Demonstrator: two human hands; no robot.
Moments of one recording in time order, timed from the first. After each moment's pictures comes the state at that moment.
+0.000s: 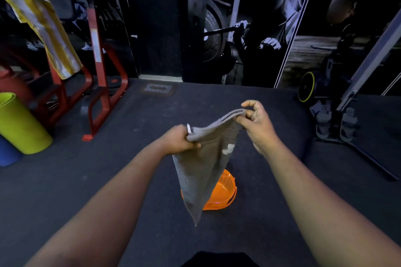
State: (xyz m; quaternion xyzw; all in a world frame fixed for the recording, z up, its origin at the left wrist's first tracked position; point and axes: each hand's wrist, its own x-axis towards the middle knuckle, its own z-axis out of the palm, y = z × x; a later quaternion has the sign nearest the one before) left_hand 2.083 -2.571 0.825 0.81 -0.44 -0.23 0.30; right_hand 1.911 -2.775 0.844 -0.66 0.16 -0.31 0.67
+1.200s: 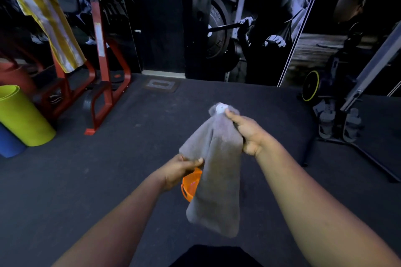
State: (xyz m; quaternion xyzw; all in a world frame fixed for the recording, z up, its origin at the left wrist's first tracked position) left_hand 2.020 -2.536 0.752 0.60 -0.25 -0.45 0.61; right_hand 1.919 -2.741 0.859 -0.52 0.26 -0.08 0.81
